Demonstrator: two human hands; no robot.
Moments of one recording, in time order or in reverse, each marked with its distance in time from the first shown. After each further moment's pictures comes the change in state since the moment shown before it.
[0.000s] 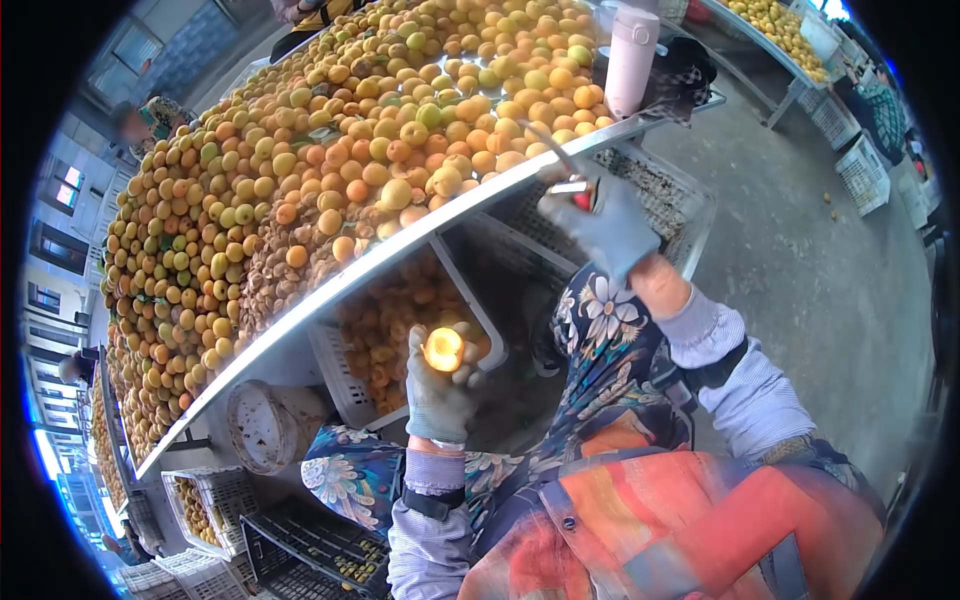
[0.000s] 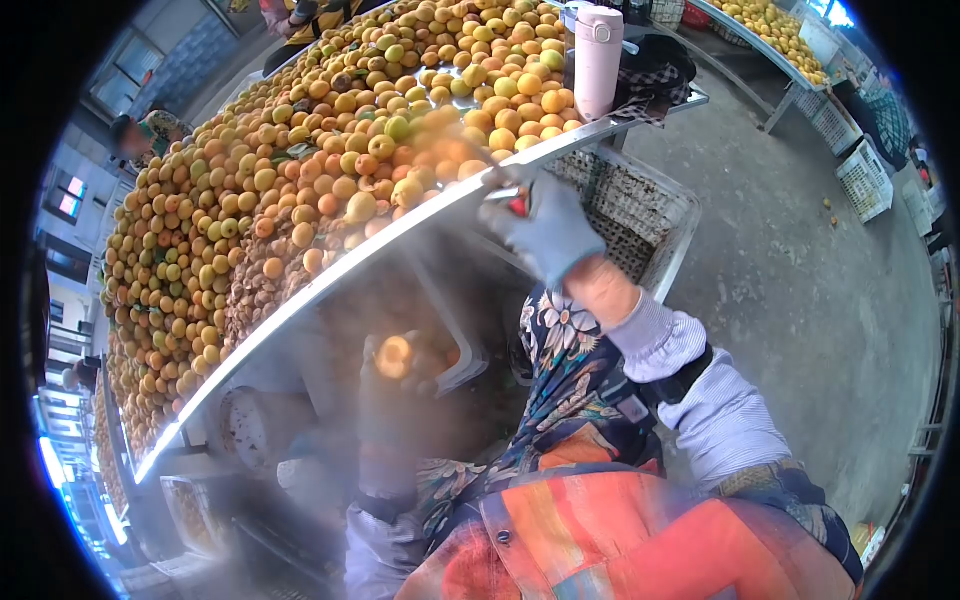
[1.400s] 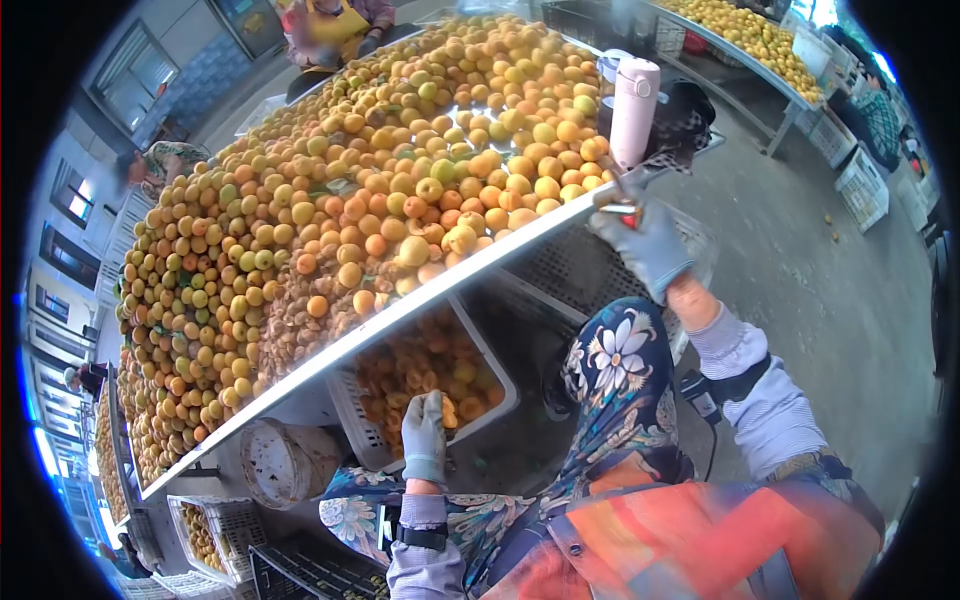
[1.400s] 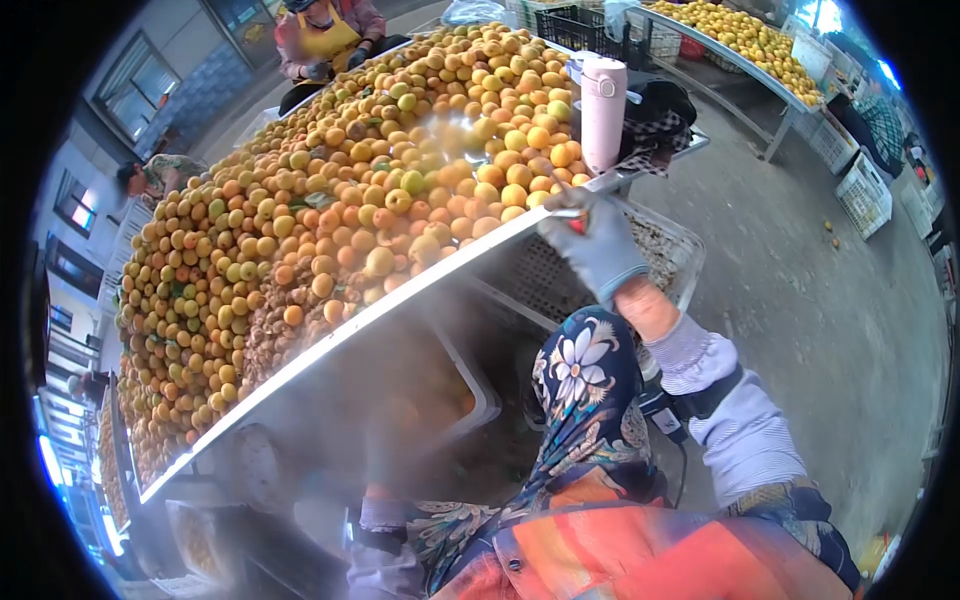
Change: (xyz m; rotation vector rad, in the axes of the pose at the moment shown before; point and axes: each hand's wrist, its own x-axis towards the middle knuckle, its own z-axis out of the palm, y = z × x) left_hand 0.070 0.013 -0.124 0.916 0.092 0.647; right_hand 0.045 0.049 -0.041 0.054 0.196 -0.226
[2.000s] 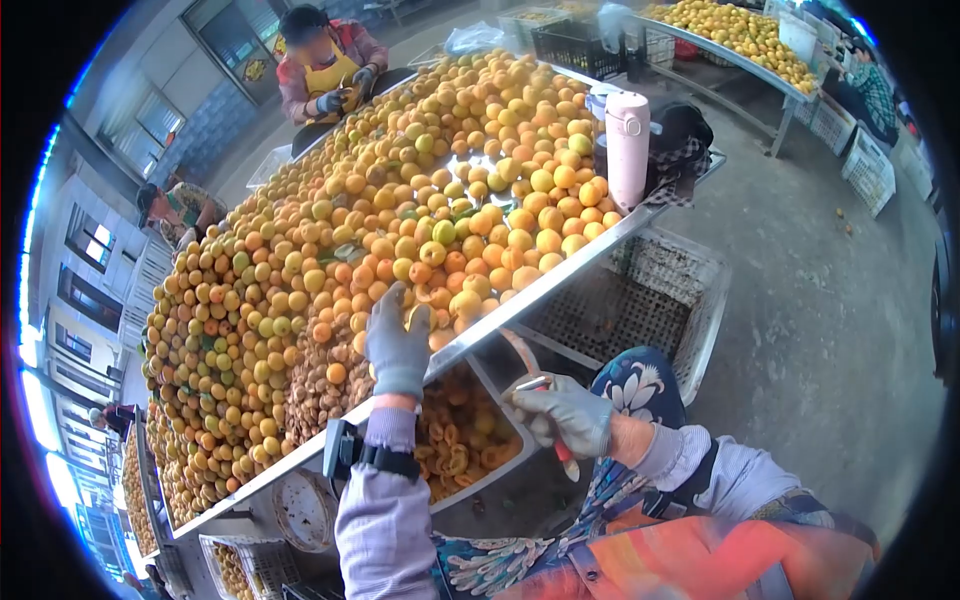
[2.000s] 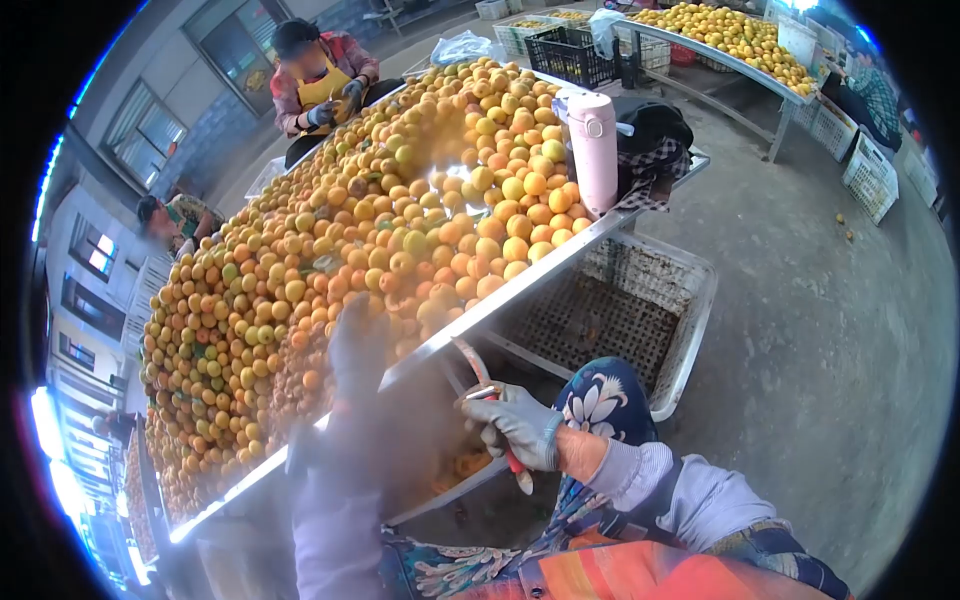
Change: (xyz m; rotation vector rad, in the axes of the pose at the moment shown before) left_hand 0.146 0.197 0.062 0.730 0.167 0.655; right_hand -0.083 -0.033 0.081 0.821 -0.465 0.996
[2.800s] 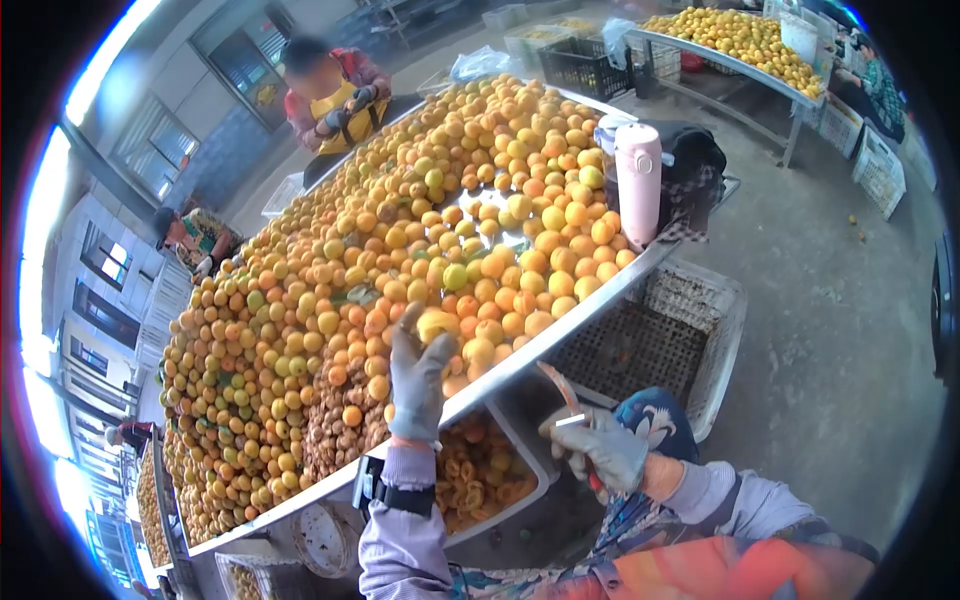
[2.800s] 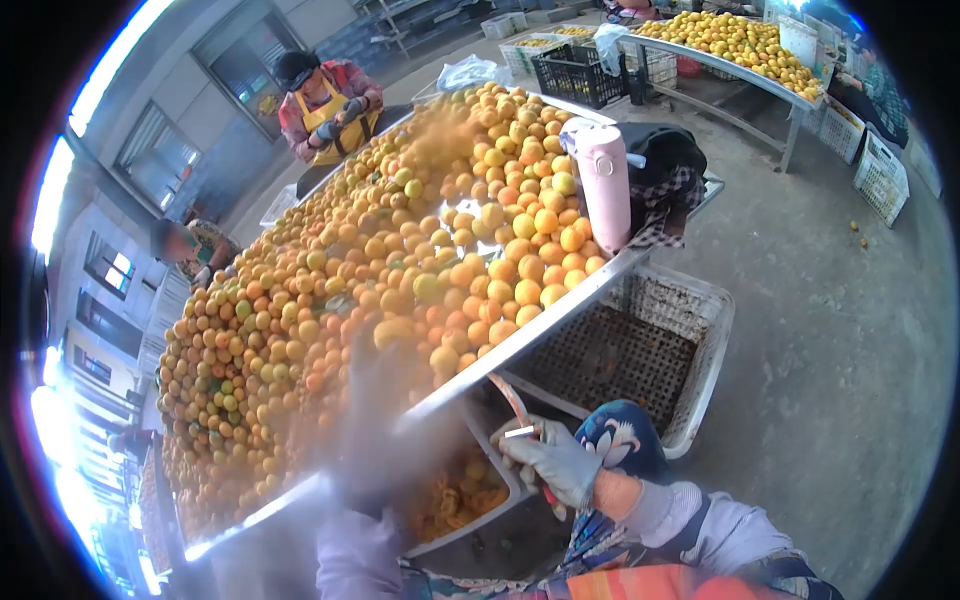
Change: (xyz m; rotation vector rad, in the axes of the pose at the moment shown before) left_hand 0.017 0.035 0.005 -1.059 -0.191 -0.351; right_hand -0.016 -0.021 -0.016 -0.104 0.120 -0.107
